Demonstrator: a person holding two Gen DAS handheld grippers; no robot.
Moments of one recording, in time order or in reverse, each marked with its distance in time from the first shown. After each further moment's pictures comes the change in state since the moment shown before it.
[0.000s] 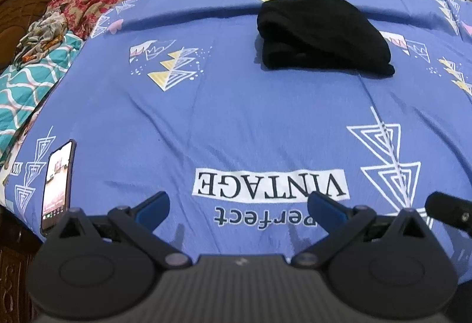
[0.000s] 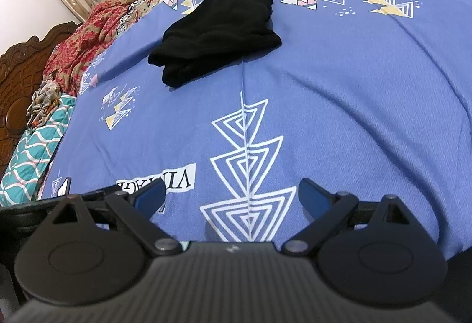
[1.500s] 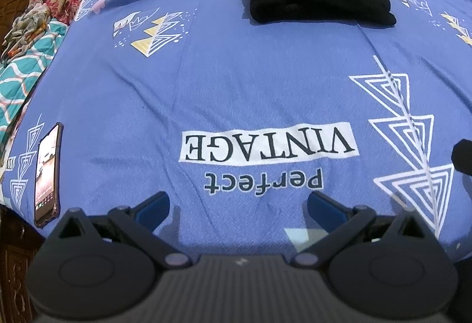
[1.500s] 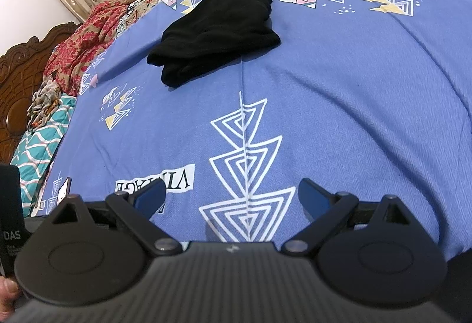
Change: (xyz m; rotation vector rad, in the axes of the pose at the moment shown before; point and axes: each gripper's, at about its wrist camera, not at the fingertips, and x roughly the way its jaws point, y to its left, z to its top) left arm 0.028 -0.009 -0.014 0.079 0.130 0.013; right arm -0.001 -0.004 0.002 0.003 0.006 0.005
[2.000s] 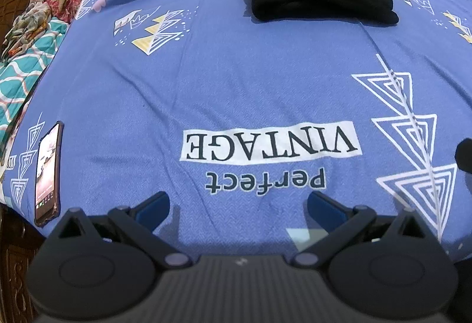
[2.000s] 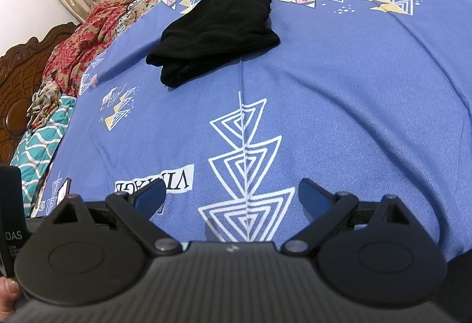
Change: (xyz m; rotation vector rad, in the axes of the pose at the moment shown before) left arm 0.003 0.000 0.000 -0.001 0.005 0.004; right arm 0.001 -0.001 0.001 0.001 0.004 0.003
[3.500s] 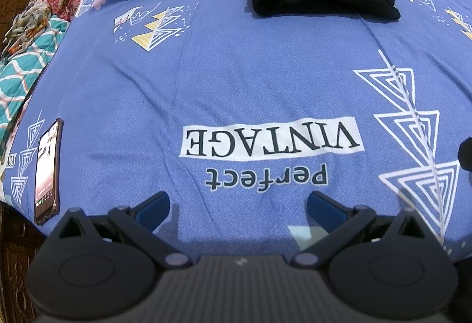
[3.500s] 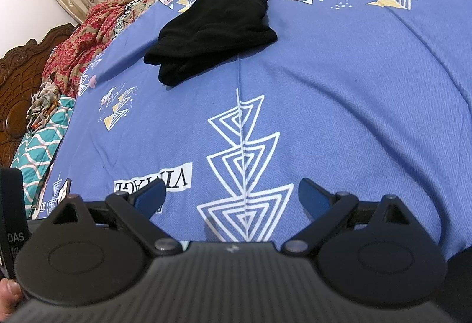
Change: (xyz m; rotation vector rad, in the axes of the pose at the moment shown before) left arm 0.003 0.000 -0.002 -0.003 0.011 0.004; right arm 0.002 -0.007 0.003 0.003 0.008 0.005
